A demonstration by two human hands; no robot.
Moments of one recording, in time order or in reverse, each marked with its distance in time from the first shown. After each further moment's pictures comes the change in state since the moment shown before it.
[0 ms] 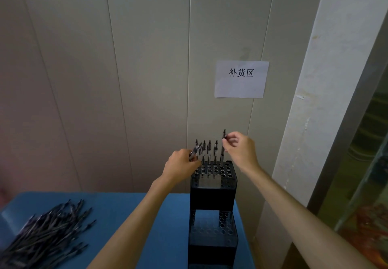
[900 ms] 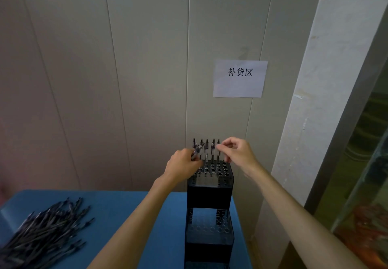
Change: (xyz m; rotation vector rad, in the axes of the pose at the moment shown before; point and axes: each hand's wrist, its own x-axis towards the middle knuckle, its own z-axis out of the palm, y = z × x) left_hand -0.003 0.013 0.008 0.032 -0.032 -0.014; right_hand -0.015 -0.013 -0.017 0.267 -0.220 0.220
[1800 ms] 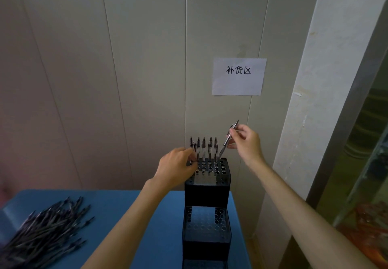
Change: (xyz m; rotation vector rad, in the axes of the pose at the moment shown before) left_hand -0.017 -0.001 -0.004 0.414 0.170 0.278; right_hand 0.016 0.008 -0.021 0.122 0.232 -0.113
